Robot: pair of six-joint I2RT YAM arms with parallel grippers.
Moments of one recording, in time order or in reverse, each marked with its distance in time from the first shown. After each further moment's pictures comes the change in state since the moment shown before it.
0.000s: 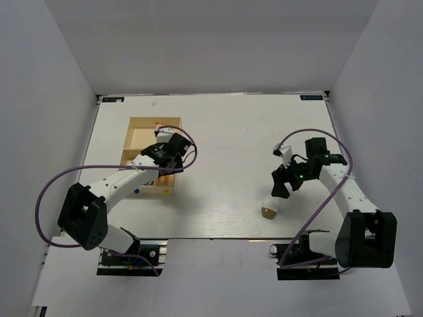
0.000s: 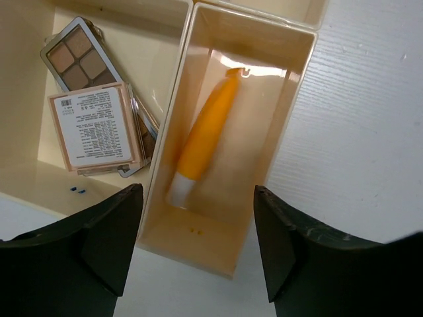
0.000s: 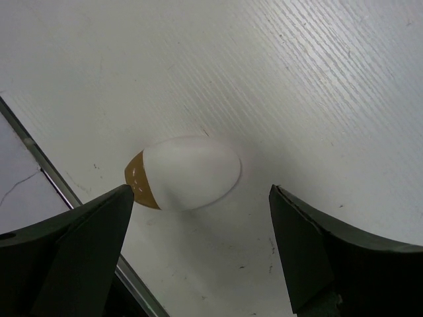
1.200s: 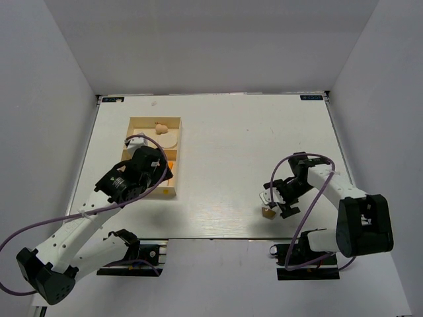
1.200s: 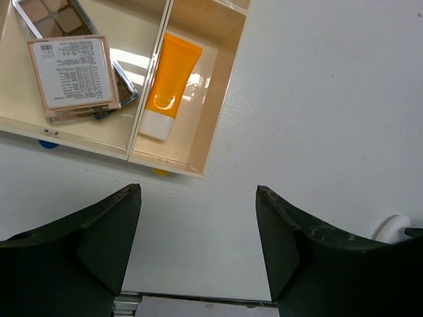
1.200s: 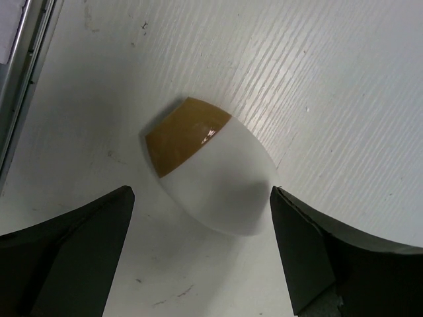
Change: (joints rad) left arm 0.002 -0.507 -0.098 -0.090 0.187 -0.139; right arm 0.128 0.096 -0.096 -0.224 0.045 -1.273
